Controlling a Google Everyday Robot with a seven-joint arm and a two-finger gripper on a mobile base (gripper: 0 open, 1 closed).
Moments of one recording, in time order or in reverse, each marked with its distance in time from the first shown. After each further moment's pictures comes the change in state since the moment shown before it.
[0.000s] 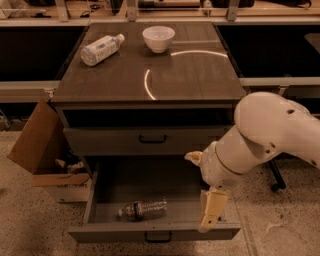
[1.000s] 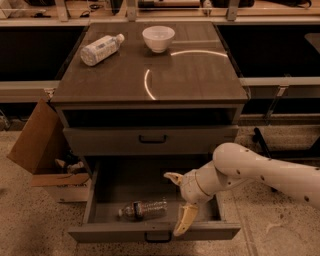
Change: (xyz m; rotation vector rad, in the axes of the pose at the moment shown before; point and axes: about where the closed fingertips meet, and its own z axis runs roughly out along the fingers) arm 0.026 -0.043 0.168 -0.014 -0.275 -0.076
